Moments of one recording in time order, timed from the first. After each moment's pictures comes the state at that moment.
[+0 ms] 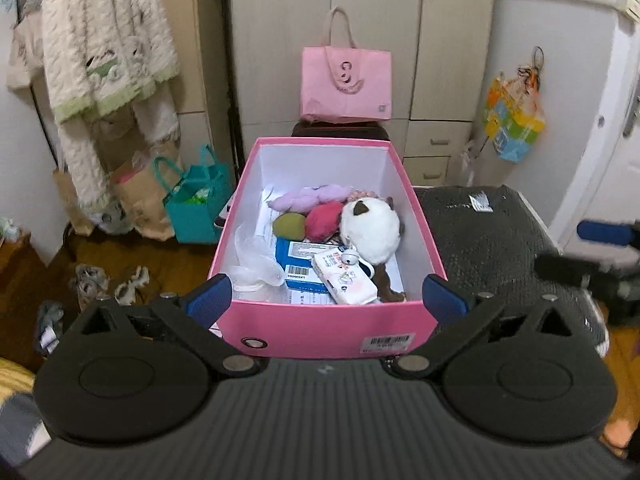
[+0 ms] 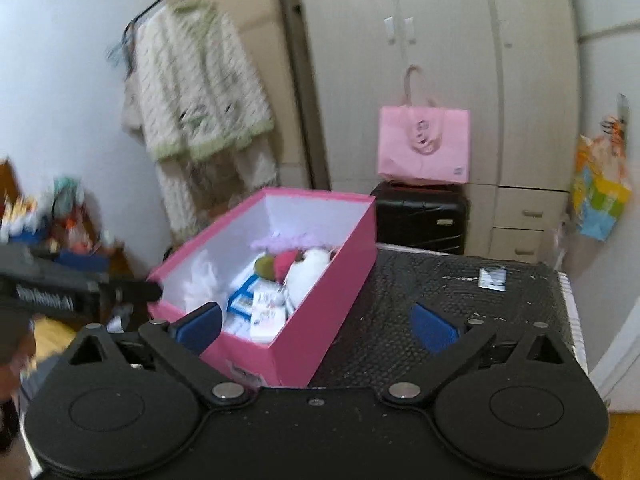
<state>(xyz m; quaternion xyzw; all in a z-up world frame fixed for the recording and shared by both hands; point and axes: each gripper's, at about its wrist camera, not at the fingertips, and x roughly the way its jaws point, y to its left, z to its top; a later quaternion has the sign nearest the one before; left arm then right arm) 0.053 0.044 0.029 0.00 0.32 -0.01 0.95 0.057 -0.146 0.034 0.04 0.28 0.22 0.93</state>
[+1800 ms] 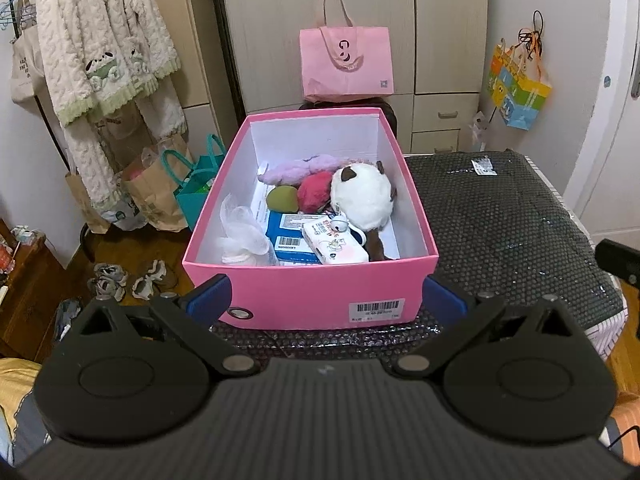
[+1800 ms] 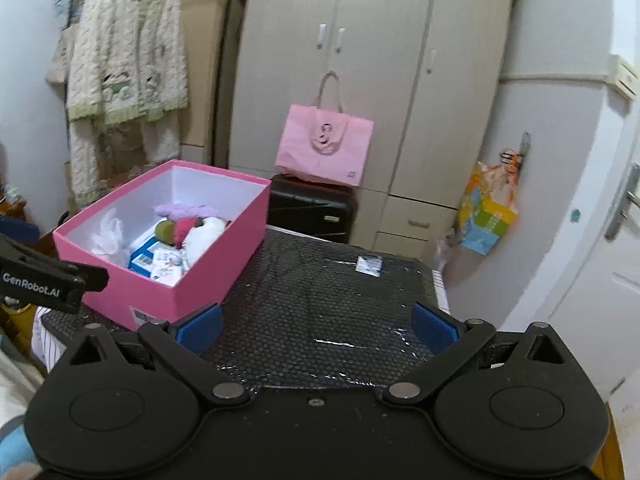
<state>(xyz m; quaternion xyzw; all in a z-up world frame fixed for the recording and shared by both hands) 0.047 0.009 0.011 0.03 0.35 0.03 0.94 0.007 -0.152 0.036 -0.08 0.27 0.07 0.96</state>
